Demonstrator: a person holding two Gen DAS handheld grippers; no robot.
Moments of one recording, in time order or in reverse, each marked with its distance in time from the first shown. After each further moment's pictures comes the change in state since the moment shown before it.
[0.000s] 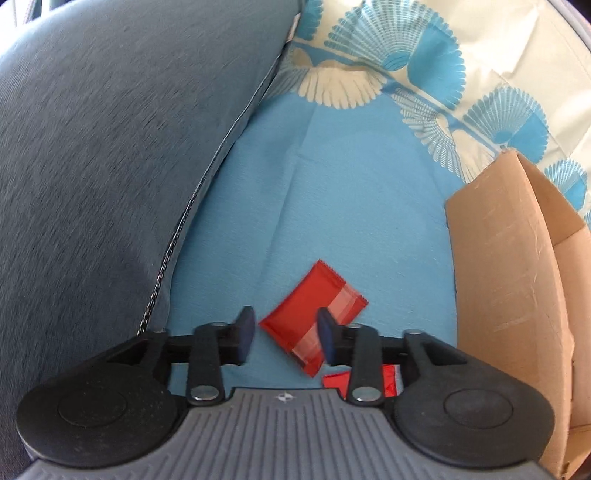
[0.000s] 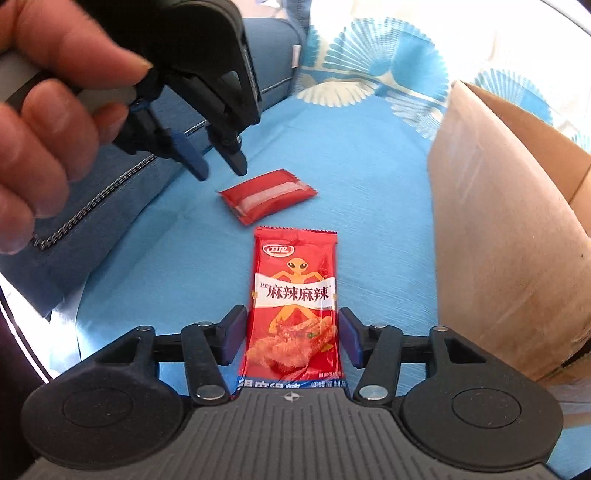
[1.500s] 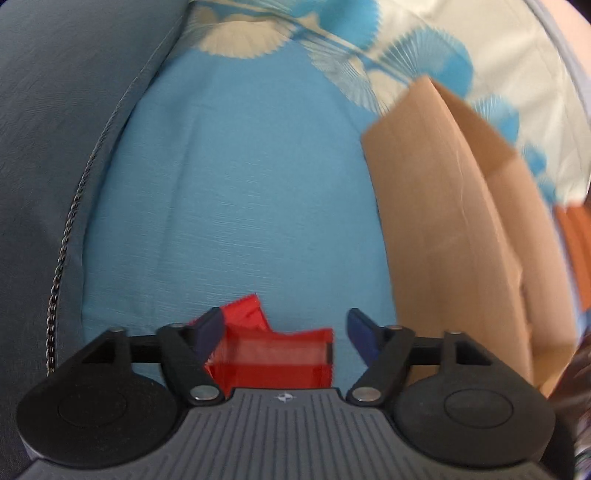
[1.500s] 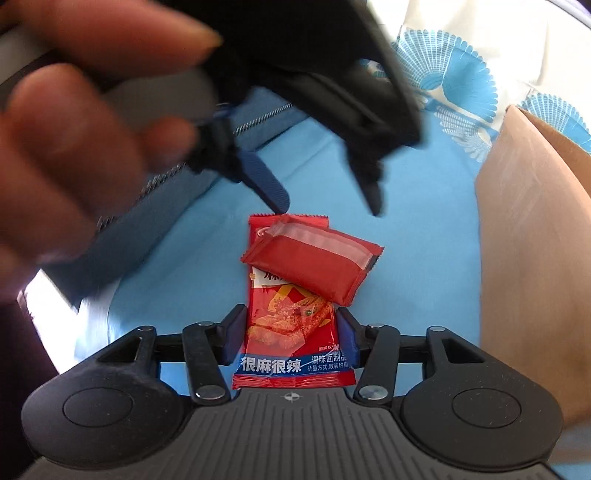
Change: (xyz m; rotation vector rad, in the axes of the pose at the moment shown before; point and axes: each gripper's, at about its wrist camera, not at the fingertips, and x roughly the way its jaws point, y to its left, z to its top) left arm 0.002 -0.027 -0.023 0.171 0.113 -0.191; right arm 0.010 0.004 -0.002 -0.115 0.003 0.099
